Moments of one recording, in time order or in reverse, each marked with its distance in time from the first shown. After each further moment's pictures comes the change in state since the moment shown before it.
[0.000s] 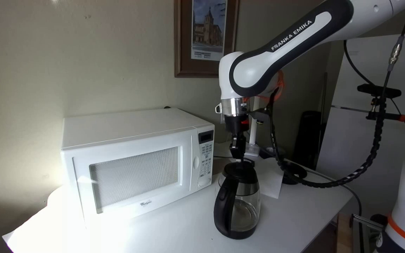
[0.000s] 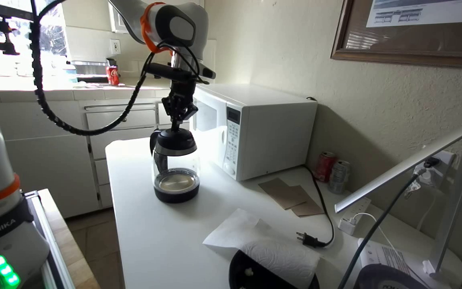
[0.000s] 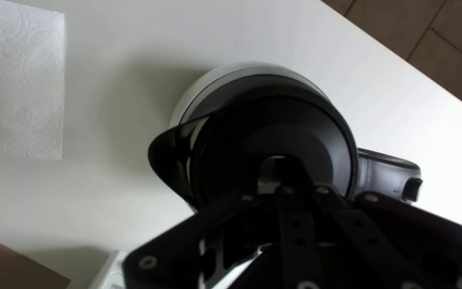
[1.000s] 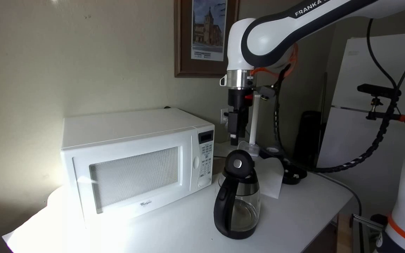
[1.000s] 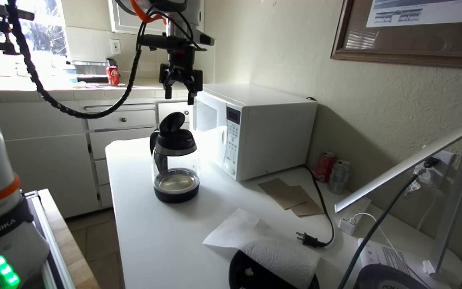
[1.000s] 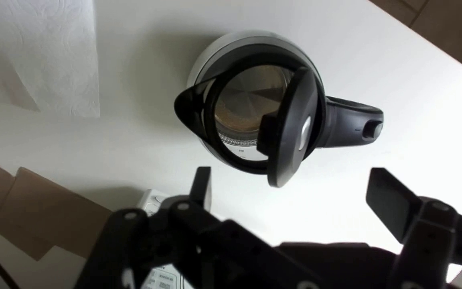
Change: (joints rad) arm 0.000 -0.162 0.006 0.028 -0.015 -0.046 0.062
